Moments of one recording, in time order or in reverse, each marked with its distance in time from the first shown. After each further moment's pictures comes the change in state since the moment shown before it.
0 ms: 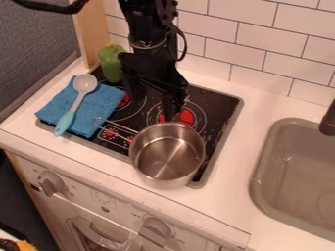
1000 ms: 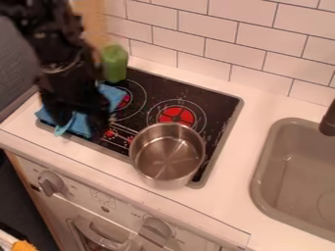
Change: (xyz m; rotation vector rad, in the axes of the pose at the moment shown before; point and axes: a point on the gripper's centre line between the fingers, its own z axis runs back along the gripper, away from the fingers) arm -0.088 0.057 0.010 0.038 0.015 0.199
